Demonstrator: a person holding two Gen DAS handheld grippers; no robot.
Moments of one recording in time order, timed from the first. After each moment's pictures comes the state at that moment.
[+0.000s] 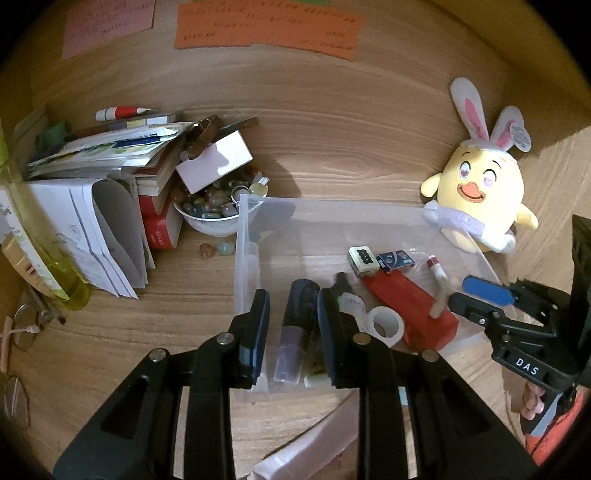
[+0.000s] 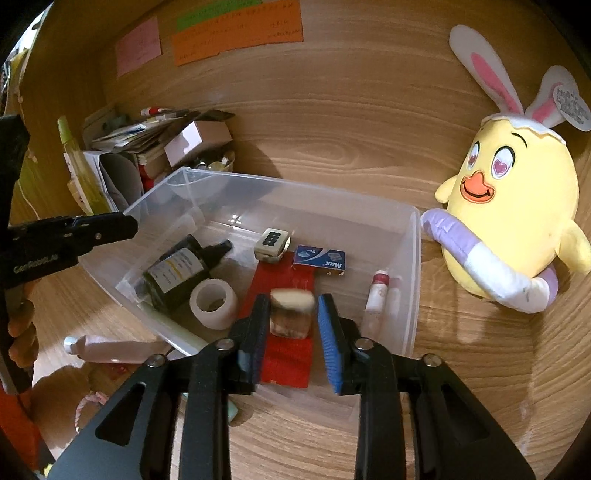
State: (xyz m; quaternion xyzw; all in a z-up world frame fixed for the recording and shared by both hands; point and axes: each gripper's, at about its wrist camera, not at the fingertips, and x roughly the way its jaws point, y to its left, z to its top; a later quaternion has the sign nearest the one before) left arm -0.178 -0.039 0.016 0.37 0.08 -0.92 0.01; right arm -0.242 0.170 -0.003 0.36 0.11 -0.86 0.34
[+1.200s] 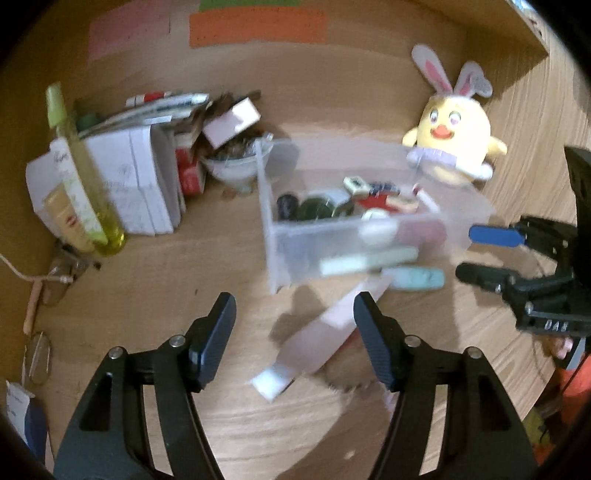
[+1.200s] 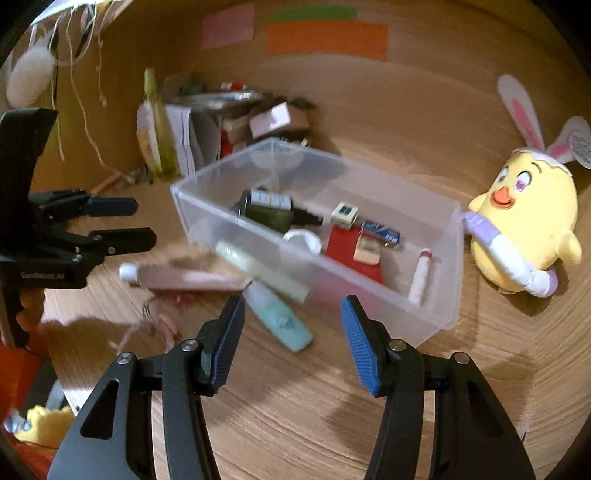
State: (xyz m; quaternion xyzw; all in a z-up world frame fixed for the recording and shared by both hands) left arm -0.079 -0.034 -0.007 0.38 0.02 -0.92 0.01; right arm -0.156 0.168 -0.004 0.33 0.18 -0.83 0.40
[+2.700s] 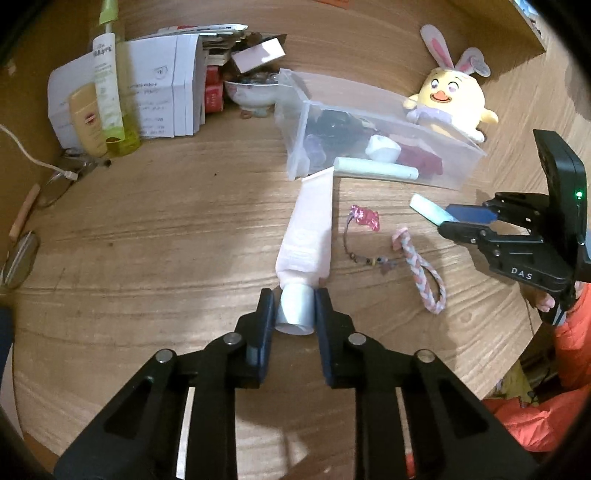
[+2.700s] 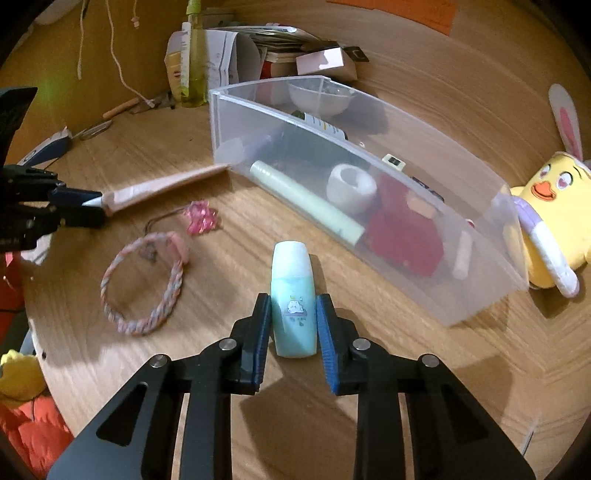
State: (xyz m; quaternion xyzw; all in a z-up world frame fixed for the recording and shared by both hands) left arm -0.007 -0.057 -0.050 0.43 0.07 -0.90 -0.02; right arm -0.128 0.151 -0.050 0.35 0.28 -0.79 0.41
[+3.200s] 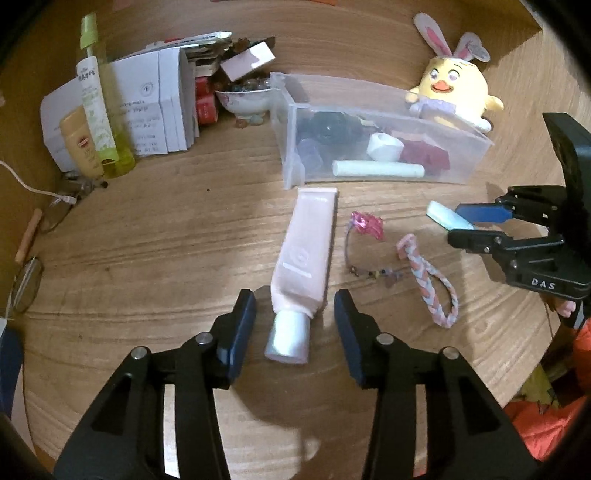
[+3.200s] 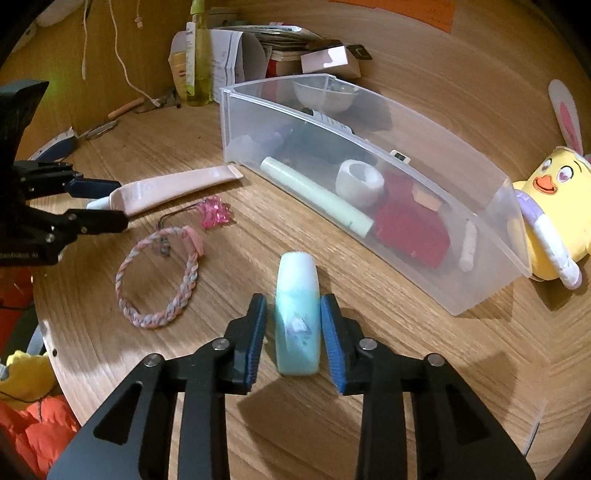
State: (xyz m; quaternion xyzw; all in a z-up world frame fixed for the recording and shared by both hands) left arm -0.025 -0.045 -0.052 0.42 0.03 -0.91 0.01; right arm -0.123 0.148 -0.050 0.36 0.27 -0.79 0.42
